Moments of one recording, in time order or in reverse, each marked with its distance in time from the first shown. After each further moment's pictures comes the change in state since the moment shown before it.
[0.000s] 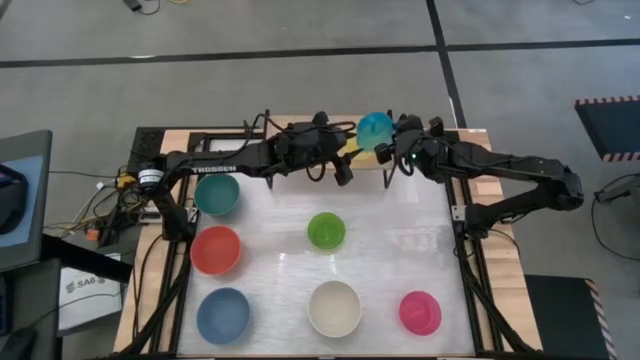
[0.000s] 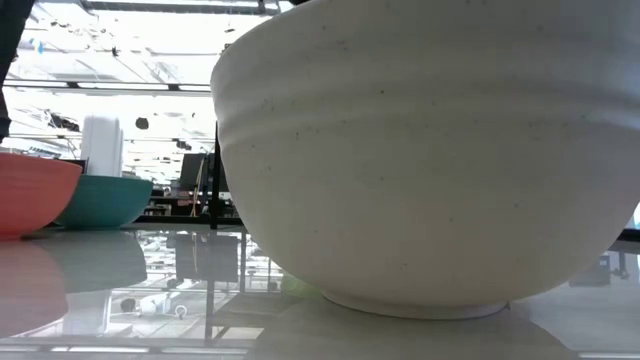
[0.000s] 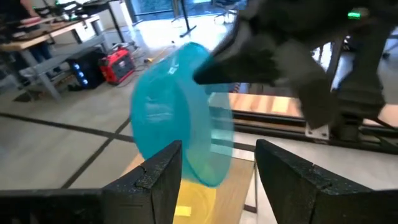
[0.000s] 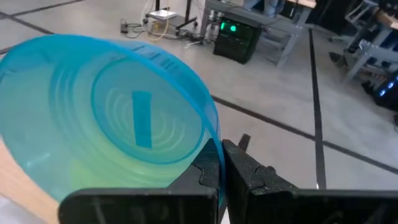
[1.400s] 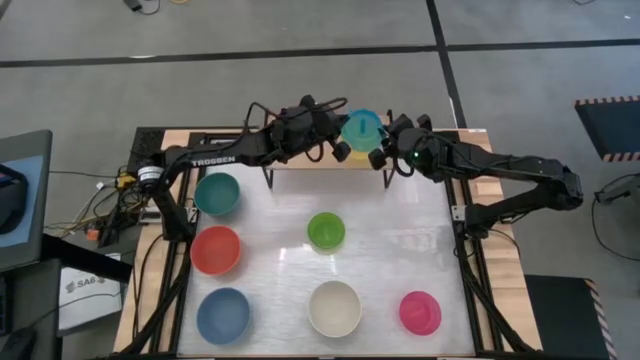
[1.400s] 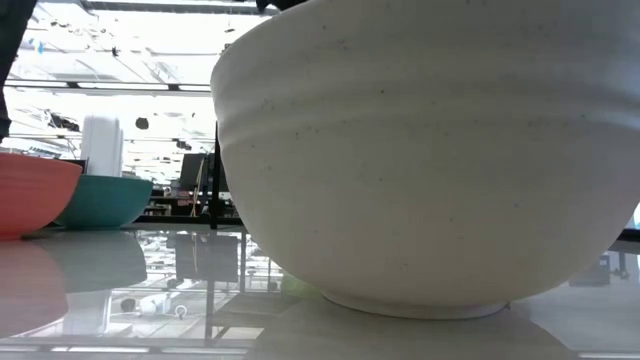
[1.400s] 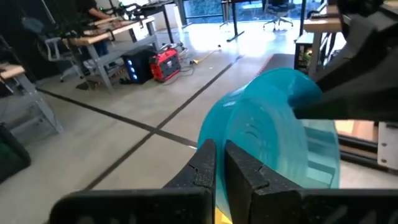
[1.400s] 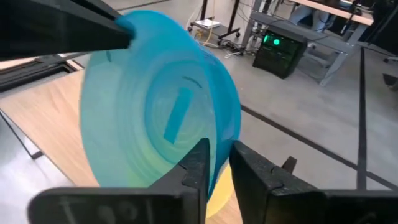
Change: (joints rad) left arm 0.087 -0.002 0.000 0.045 -0.105 -0.031; right arm 0.010 0.005 -0.002 0.139 -0.168 -0.159
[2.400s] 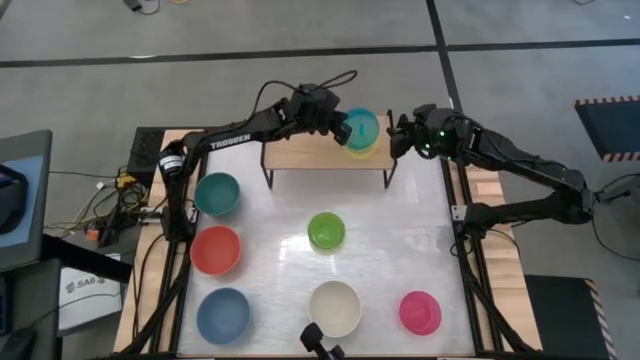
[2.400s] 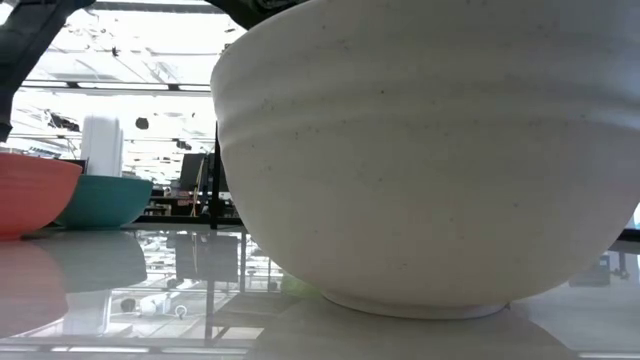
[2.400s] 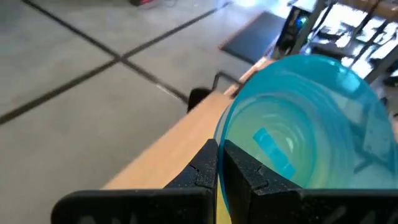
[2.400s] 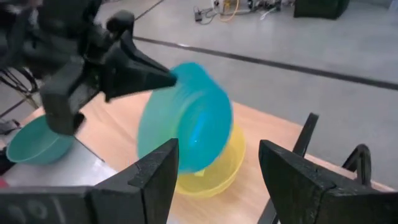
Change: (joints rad) left arm 0.185 0.167 0.178 -0.268 0.279 -0.298; right arm -0.209 -0.148 0.000 -0.144 -0.365 0.249
